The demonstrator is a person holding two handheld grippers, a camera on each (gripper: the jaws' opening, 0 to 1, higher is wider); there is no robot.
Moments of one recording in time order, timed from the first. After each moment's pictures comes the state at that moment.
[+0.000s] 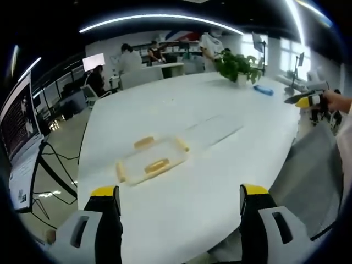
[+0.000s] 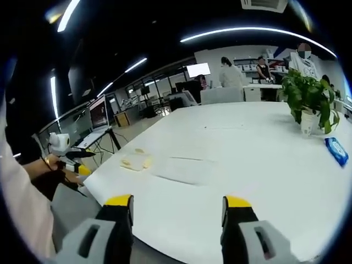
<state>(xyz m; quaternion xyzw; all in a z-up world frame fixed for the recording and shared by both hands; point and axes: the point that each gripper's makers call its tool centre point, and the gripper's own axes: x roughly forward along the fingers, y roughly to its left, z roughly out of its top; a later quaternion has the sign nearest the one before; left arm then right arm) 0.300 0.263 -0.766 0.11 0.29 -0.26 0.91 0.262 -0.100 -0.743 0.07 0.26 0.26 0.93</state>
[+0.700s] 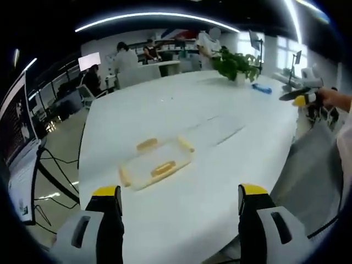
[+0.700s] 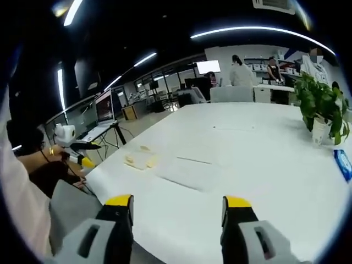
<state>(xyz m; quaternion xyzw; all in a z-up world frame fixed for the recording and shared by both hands) 0.321 0.275 -0.765 0.12 0.30 -0.28 0.90 0.286 -0.080 -0.743 0.04 0.27 0.30 0.91</state>
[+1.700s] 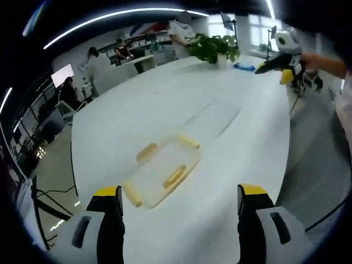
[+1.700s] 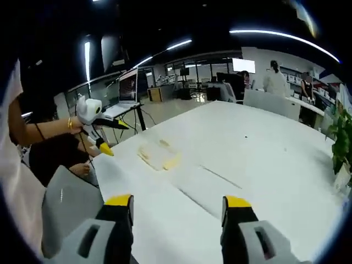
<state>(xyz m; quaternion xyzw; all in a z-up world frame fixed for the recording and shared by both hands) 0.367 0.279 -0.777 0.21 0.31 -0.36 0.86 0.330 -0.002 -0.737 -0.05 0.28 0.40 0.87</state>
